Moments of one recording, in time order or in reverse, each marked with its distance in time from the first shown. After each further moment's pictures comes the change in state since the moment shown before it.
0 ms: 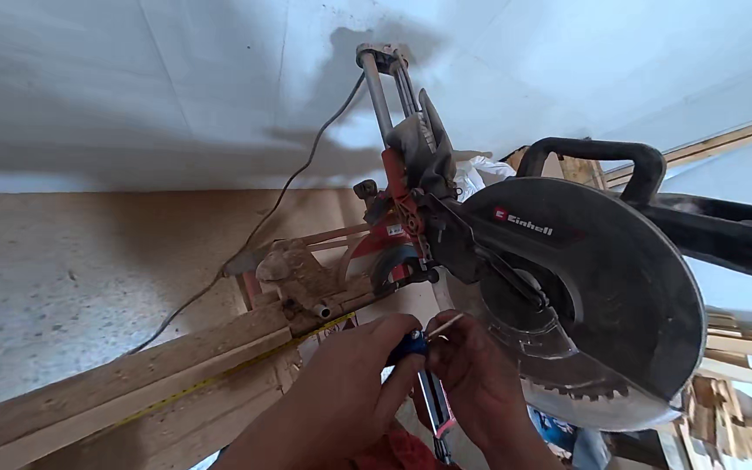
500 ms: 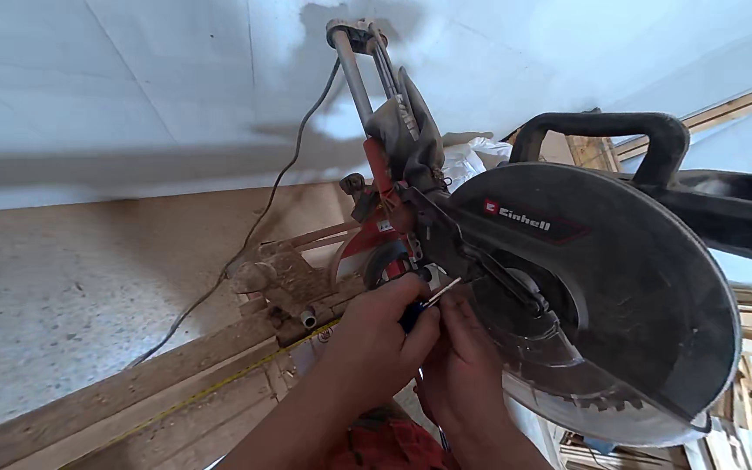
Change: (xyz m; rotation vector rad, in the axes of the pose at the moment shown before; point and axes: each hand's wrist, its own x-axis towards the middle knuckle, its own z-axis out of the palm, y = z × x) left_hand 0.056 0.004 0.024 -0.174 0.117 -0.106; right_hand 0.031 0.010 0.030 0.038 0.453 -0.051
